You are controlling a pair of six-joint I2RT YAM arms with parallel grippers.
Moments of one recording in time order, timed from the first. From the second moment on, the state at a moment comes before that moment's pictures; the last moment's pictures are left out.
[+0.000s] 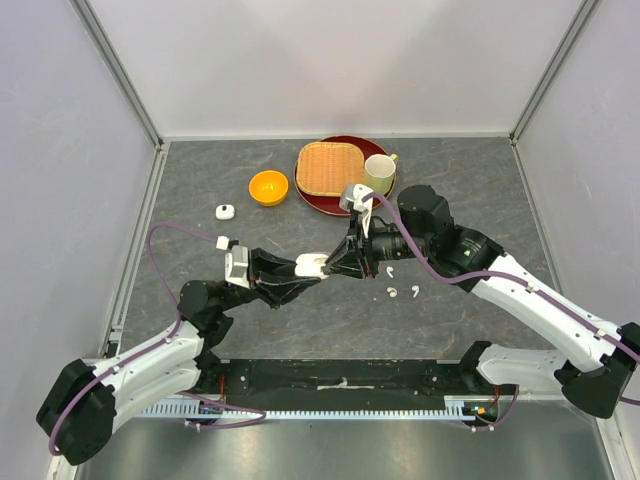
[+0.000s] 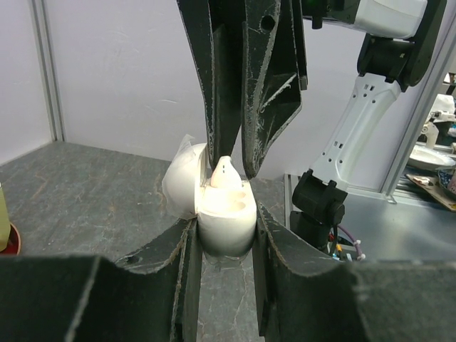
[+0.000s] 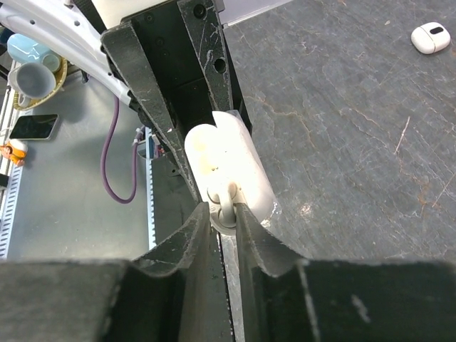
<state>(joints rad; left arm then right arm) -0.67 0.82 0.22 1.13 0.63 -0.43 0.83 1.15 1.18 -0.38 -0.64 0.10</state>
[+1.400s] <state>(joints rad) -0.67 0.65 0.21 0.99 0.57 -0.37 0.74 0.98 0.94 -0.50 0.25 0.41</state>
